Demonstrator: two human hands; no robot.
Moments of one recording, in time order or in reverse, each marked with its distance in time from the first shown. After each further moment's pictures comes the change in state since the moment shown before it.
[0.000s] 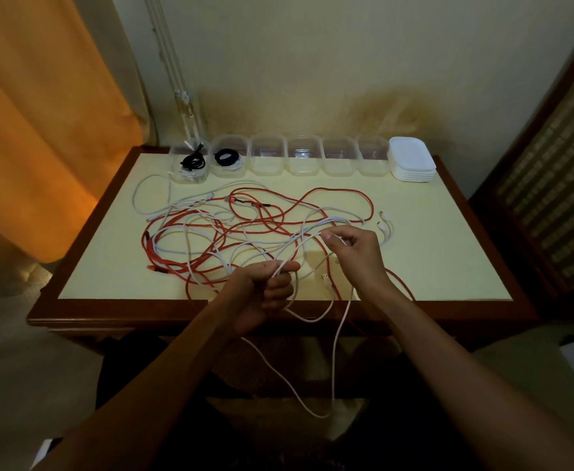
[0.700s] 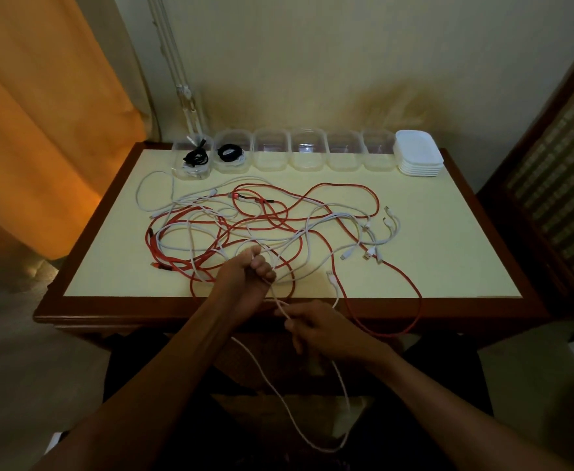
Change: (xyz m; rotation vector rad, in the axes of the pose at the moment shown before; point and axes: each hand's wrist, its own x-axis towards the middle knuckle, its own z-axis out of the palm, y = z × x) left_hand 0.016 -0.001 -0.016 -0.271 0.424 0.252; right_hand -0.073 0.019 0.022 -0.301 -0.831 -0.013
